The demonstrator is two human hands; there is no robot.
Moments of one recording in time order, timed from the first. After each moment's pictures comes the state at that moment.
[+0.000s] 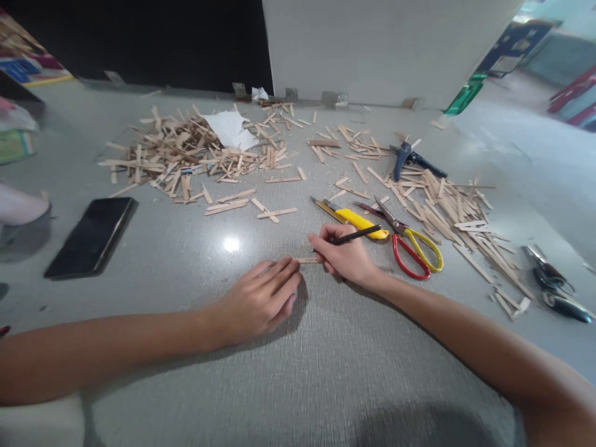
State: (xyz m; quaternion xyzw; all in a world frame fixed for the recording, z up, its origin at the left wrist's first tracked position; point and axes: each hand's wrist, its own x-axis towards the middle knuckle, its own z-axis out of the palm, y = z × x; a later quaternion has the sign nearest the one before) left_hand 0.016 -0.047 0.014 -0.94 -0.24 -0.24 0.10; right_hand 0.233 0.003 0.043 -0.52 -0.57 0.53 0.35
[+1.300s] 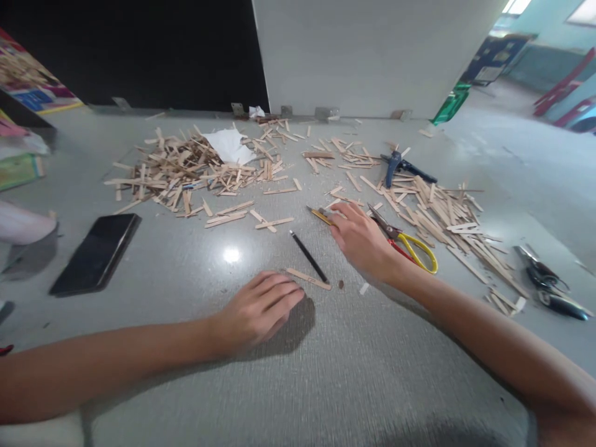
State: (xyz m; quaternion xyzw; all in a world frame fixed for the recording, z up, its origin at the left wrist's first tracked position) left_hand 0.011 -0.042 0.011 -0.93 -0.19 -0.30 0.04; right_hand 0.282 0.039 0.048 -0.48 -0.85 0.03 0.21
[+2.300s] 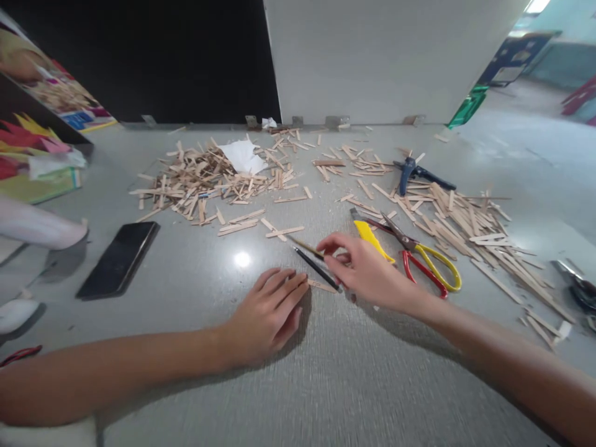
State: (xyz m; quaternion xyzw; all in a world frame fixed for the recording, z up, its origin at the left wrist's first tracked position) left_hand 0.013 -0.045 0.002 -0.92 -0.29 -0.26 0.02; right_hand 0.253 0.005 0.070 -0.50 -0.71 0.43 0.26
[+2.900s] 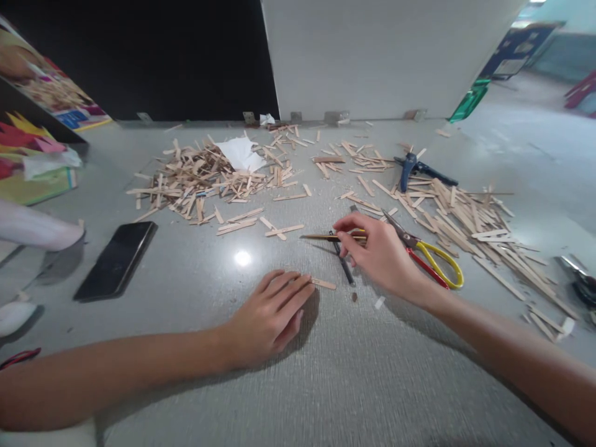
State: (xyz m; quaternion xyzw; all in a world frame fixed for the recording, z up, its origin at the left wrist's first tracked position) left_hand 0.012 -0.046 0.007 -0.93 -0.27 -0.25 0.02; right_hand 0.263 0.017 0.072 -0.55 -0.68 0.33 0.36
